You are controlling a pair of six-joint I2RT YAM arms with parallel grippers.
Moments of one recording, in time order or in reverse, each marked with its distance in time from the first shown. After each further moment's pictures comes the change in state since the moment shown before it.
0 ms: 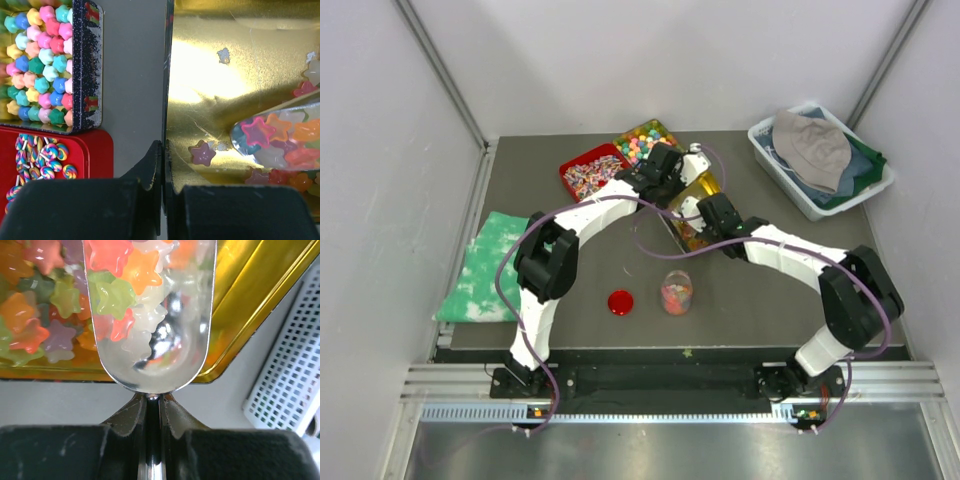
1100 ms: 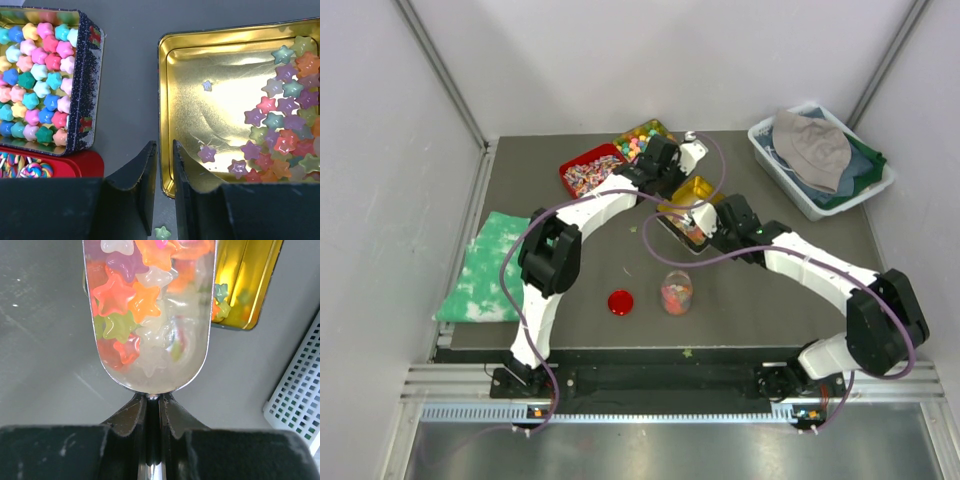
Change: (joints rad) left arm 0.036 0.059 0.070 0.047 0.086 -0.106; right arm -0.040 -0.166 -0.059 -0.101 -0.193 0.000
